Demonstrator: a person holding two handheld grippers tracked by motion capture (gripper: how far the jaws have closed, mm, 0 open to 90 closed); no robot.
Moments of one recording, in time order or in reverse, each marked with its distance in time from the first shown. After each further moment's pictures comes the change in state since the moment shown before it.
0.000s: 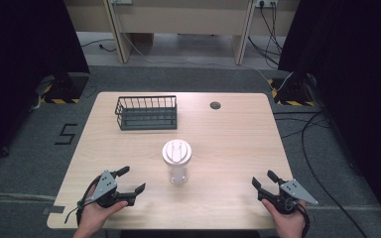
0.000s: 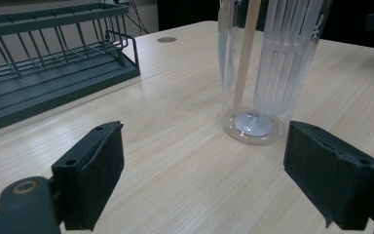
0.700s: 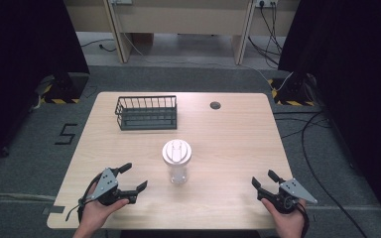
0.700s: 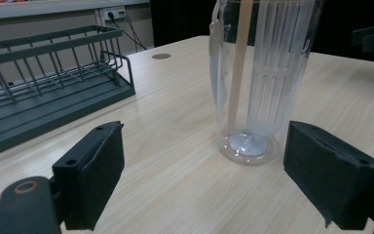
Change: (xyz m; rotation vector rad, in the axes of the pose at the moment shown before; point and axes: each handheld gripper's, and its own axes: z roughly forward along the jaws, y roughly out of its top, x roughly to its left) left arm -0.002 0.012 0.005 -0.043 -0.031 0.033; right arm -0.001 0.001 0.002 0.017 -0.008 -0.006
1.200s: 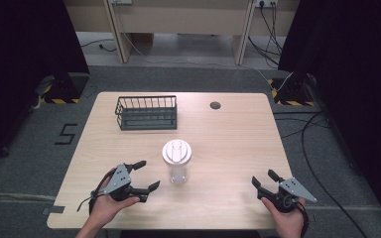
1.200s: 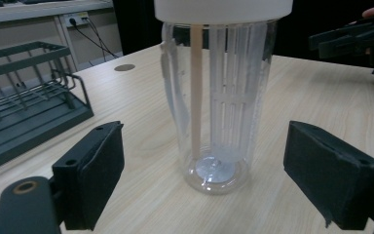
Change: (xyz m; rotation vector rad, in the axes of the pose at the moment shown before) left arm -0.013 0.015 0.029 0.002 -0.119 0.044; right arm -0.001 0.001 0.002 0.011 -0.004 -0.001
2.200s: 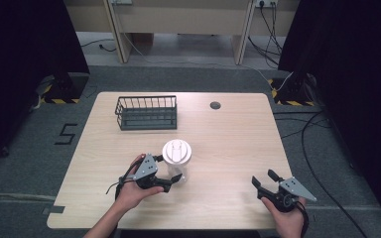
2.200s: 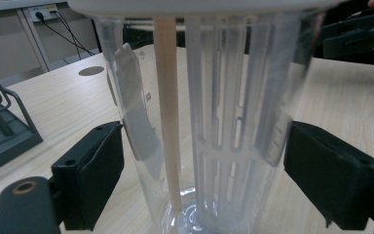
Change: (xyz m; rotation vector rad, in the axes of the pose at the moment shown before) left arm -0.003 0.008 0.073 0.025 -0.076 0.010; right arm 0.000 0.000 0.001 0.007 0.004 0.006
